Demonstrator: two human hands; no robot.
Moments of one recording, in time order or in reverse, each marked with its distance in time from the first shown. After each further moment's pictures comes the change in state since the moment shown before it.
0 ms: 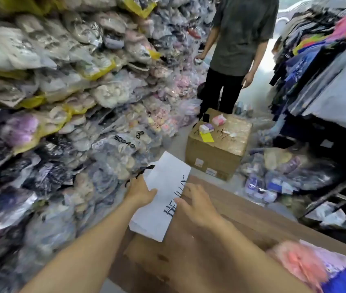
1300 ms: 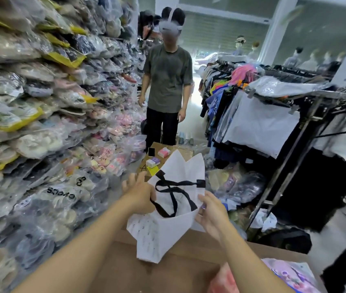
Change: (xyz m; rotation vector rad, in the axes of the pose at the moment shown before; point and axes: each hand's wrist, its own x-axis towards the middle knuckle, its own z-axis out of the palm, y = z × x) left_hand -0.055 0.232 -0.032 0.449 -0.051 0.585; right_hand -0.041 0.055 -0.172 1.277 0.492 0.340
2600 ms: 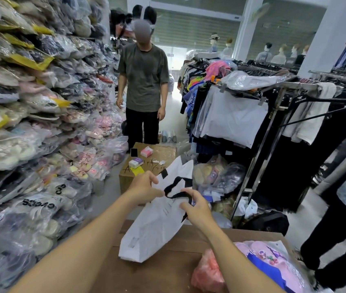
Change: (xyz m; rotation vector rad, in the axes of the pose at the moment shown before) left_hand 0.023 0.079 0.016 -0.556 -0.029 -0.013; right_hand -0.029 -0.002 -0.043 -0.543 0.124 -0.324
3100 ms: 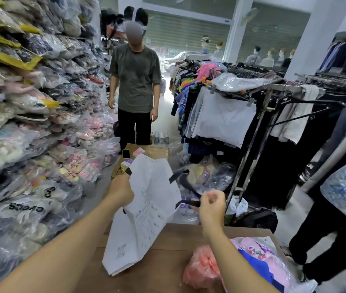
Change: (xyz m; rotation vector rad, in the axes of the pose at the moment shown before) left_hand 0.004 -0.033 -0.024 0.278 0.159 -0.125; right_hand 0.002 0.016 -0.014 0.175 0.530 0.002
